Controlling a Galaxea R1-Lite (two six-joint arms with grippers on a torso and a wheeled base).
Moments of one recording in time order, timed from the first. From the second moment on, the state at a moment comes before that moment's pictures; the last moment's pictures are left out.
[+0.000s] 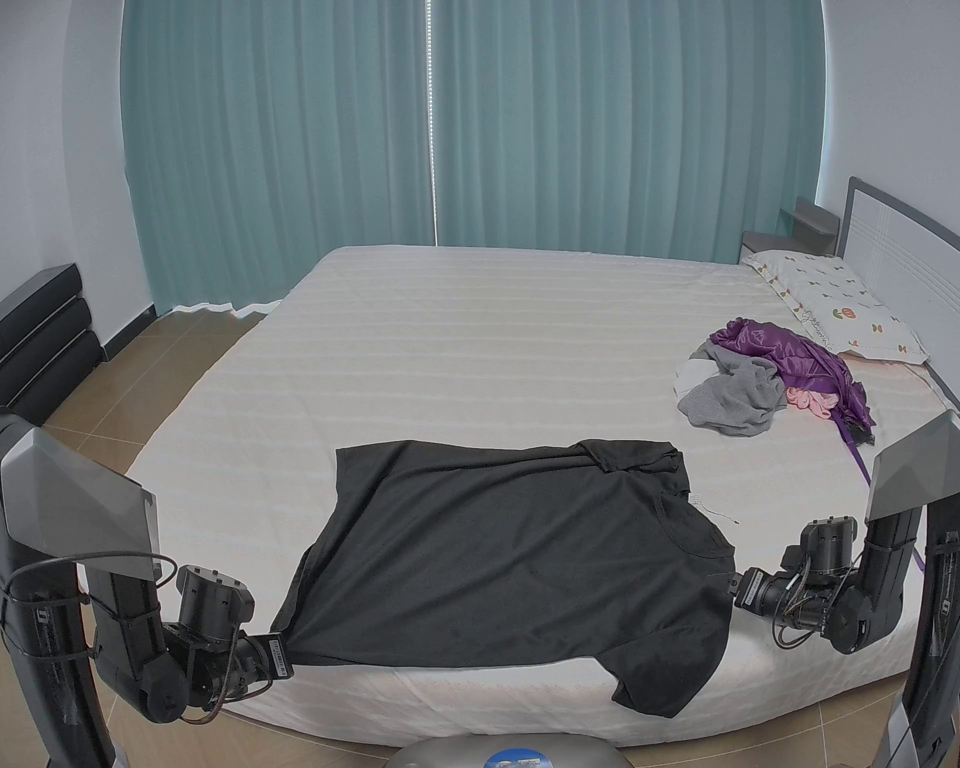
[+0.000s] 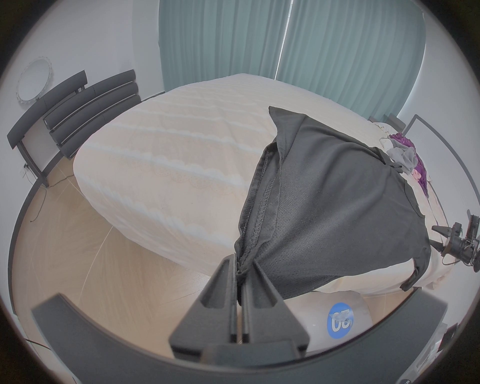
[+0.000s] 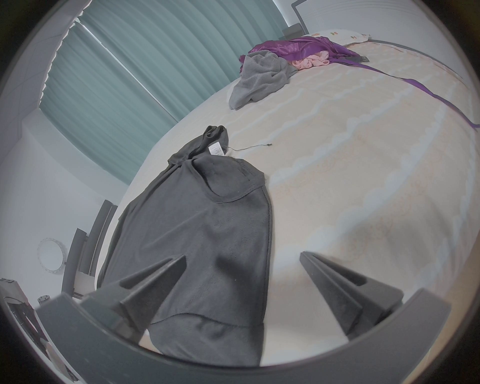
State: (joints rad) left arm -0.25 2.21 -0.13 -1.18 0.20 -0.44; right arm 0.01 2.37 -0.31 -1.32 0.21 0.53
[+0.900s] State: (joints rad) left arm -0.26 2.25 -0.13 -1.18 0.19 -0.45; right arm -0.09 2.38 -0.26 -1.35 0.18 0.49
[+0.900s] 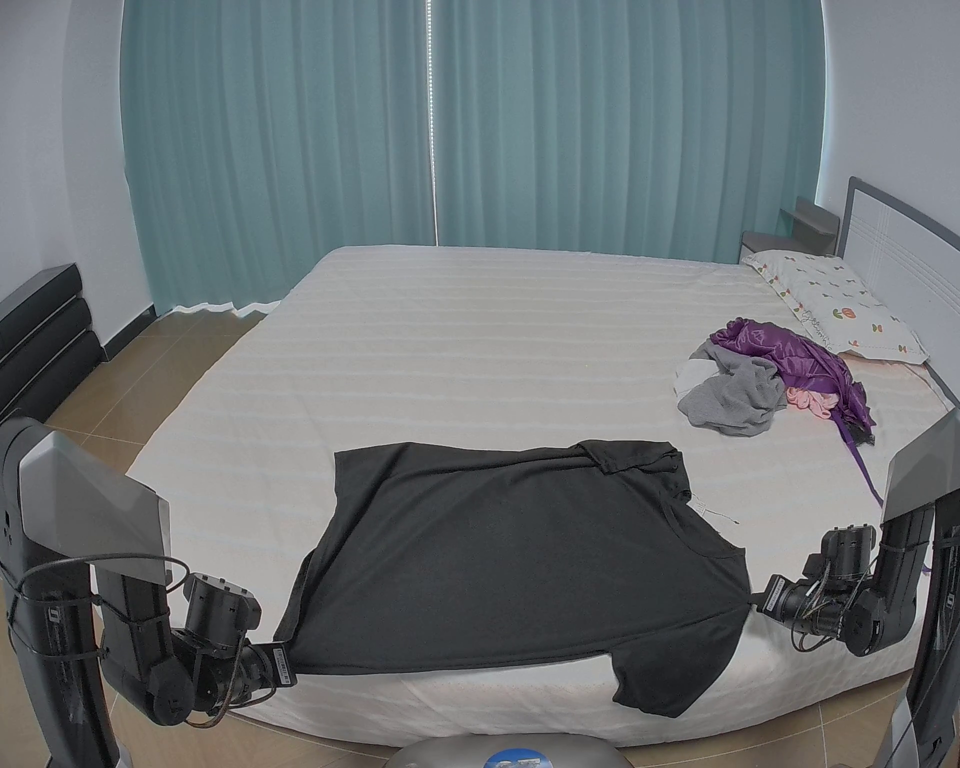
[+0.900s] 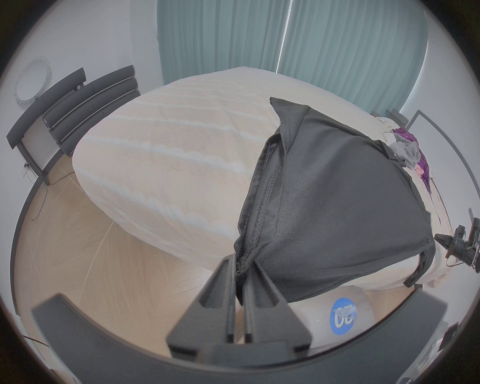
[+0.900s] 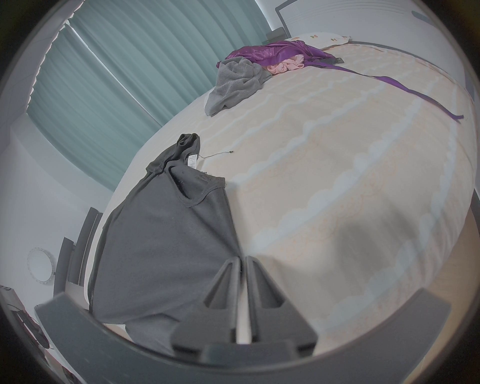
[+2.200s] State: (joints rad) left arm -0.26 2.19 -0.19 -1.37 0.15 -0.67; right arm 0.02 2.34 -0.13 -1.55 0.20 0.63
